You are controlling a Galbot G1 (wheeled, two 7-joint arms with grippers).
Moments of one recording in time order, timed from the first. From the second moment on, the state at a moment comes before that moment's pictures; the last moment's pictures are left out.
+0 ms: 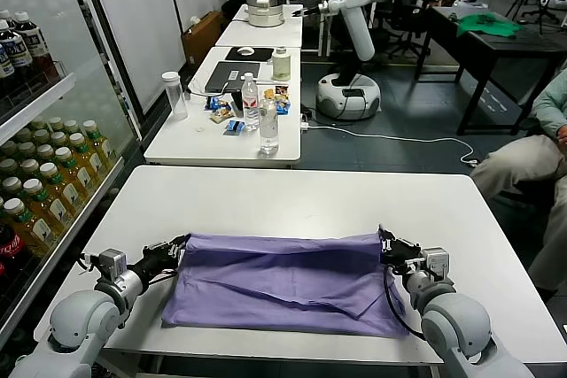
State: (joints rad) left arm 1.20 -0.95 -0.51 -1.82 -0.58 0.50 0.20; right arm -1.20 1.02 0.36 2.05 0.59 -0.58 0.24
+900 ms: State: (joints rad) left arm 1.31 -0.99 -0.54 -1.98 -0.52 0.57 0.03; right arm -1.35 1.04 0.42 2.13 0.49 -0.58 0.24
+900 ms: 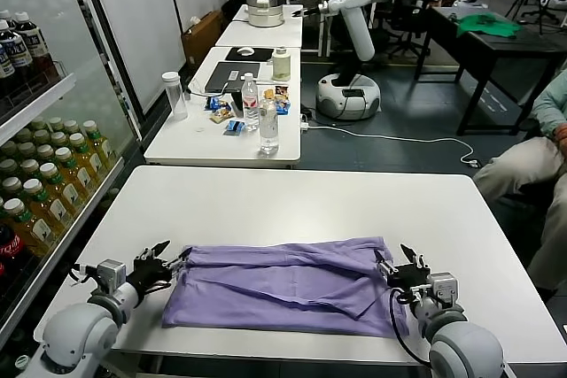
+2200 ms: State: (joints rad) left arm 1.31 -1.09 -0.38 -1.96 -0.66 0.56 -0.43; right arm -1.35 1.09 0.37 2.10 0.42 -0.58 0.24
